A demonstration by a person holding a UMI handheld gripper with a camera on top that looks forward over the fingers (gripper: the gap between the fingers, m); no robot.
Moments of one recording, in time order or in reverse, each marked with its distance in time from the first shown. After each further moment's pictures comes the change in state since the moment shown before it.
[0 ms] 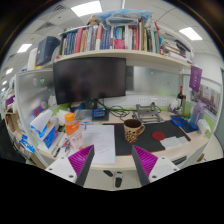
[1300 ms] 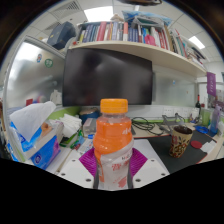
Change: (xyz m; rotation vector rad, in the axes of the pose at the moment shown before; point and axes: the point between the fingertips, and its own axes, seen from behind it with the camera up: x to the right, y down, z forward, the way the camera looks) arm -0.206 0.030 0.220 0.228 0.000 -0.036
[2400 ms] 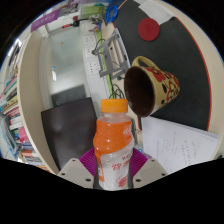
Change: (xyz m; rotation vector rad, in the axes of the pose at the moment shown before) arm 0.135 -0.095 0.058 -0.259 -0.075 1.811
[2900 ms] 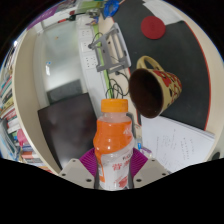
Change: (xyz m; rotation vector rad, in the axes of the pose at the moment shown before) arm -0.009 0.003 -0.005 -0.091 0.071 0.023
